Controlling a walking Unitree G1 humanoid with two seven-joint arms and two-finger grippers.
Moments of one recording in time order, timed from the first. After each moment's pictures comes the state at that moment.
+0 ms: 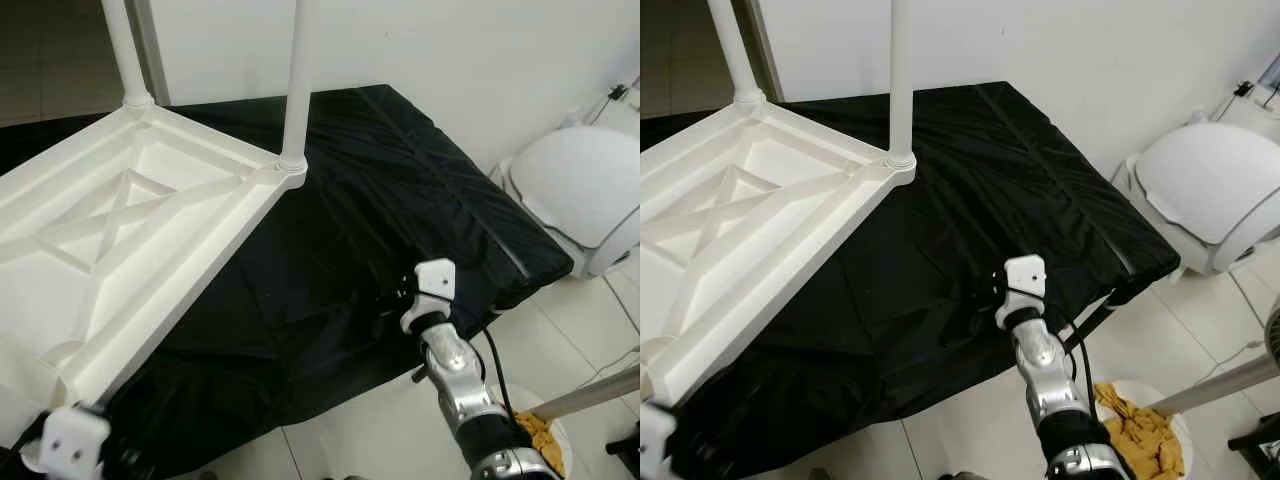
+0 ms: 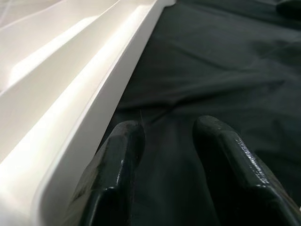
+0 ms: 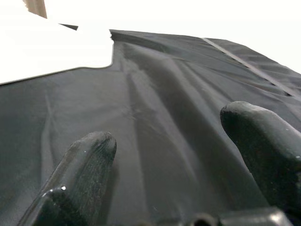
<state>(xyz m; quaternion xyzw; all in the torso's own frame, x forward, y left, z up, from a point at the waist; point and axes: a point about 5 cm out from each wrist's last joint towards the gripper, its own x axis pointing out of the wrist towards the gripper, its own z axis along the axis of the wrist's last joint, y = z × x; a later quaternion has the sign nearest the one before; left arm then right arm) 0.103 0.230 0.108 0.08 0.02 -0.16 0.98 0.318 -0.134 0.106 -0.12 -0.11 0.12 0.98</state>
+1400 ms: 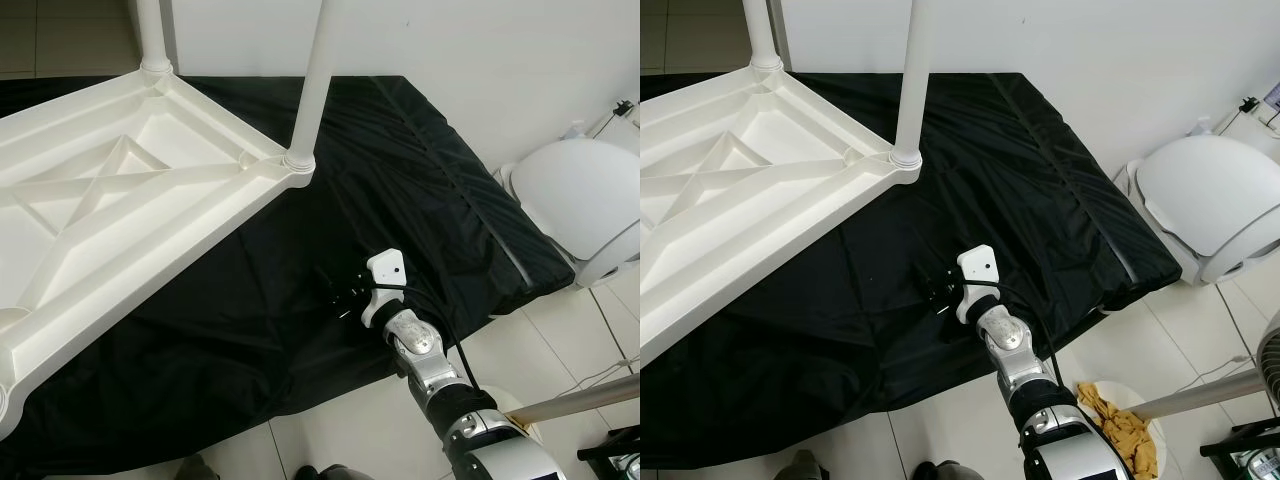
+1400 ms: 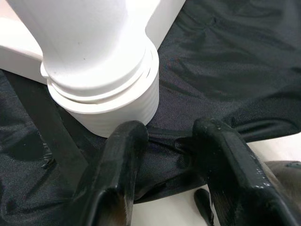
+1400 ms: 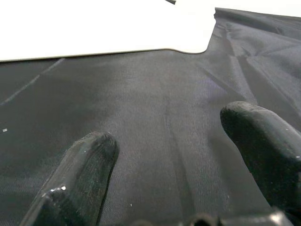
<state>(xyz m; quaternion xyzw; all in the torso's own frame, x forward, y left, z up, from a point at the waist) 0.048 0.311 0.149 0.19 0.16 -0.10 0.96 0.325 -0.089 0.098 -0.10 -0.11 0.25 0.95</state>
